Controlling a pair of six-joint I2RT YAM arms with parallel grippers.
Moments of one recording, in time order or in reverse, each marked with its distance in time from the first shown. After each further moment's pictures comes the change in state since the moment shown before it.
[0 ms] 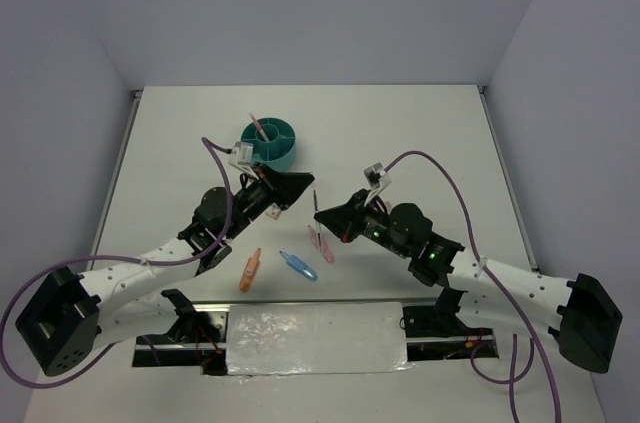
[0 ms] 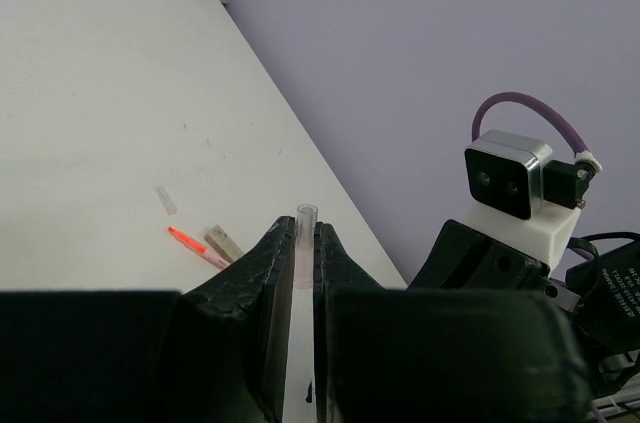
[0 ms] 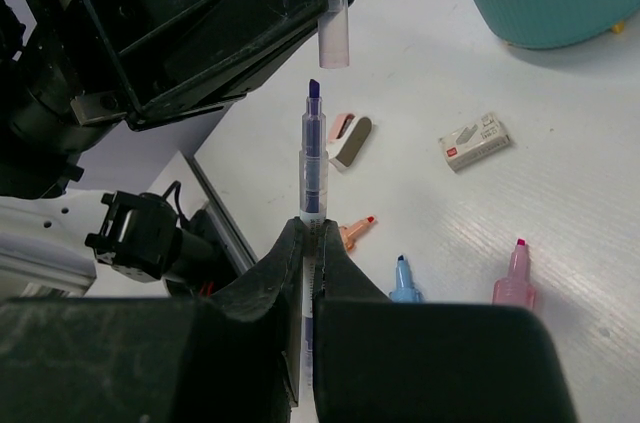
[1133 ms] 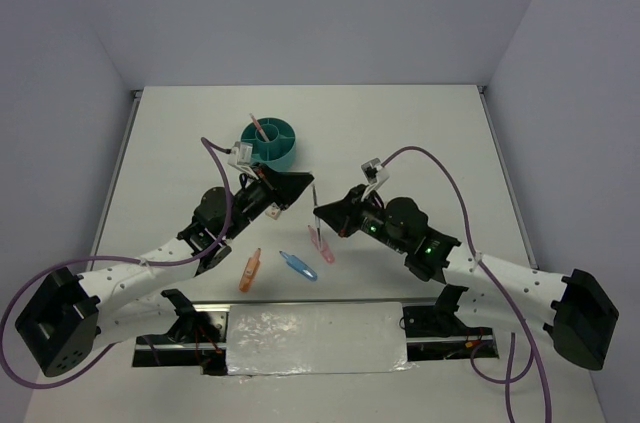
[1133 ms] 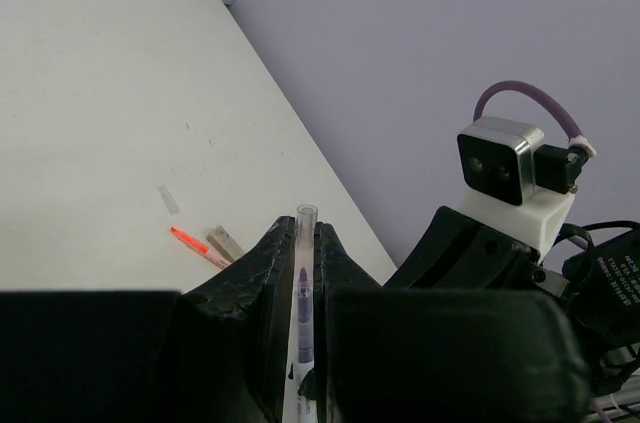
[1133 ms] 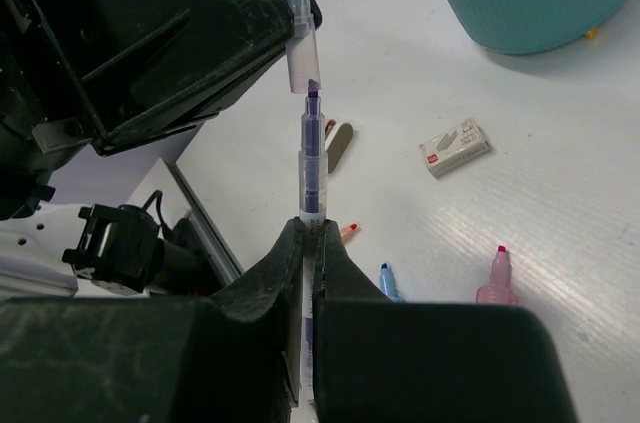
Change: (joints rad) left arm 0.000 -0.004 0.000 -0.006 -0.005 0.001; right arm -0.025 0.050 0.032 -0.013 0.008 -0.012
